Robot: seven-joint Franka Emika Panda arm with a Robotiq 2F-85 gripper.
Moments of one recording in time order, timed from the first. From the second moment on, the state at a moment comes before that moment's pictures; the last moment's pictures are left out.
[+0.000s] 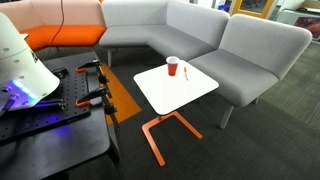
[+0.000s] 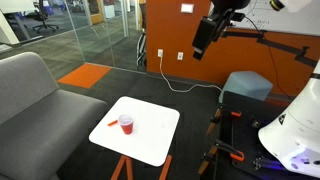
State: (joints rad) arm -0.02 -0.79 0.37 -2.71 -0.09 2.05 0.50
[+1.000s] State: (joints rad) arm -0.37 -0.30 0.46 -2.55 -0.15 2.39 0.92
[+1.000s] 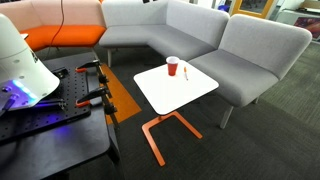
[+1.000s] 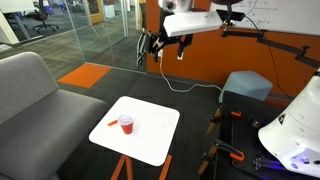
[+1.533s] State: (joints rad) arm -0.18 0.35 0.25 -2.10 -0.31 2.40 1.45
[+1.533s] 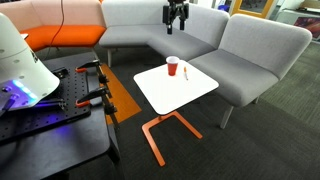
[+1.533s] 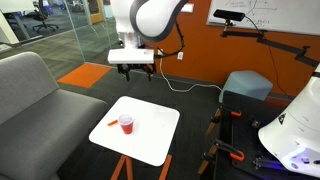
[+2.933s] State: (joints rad) arm 0.09 0.77 -0.12 -1.78 0.14 2.51 1.74
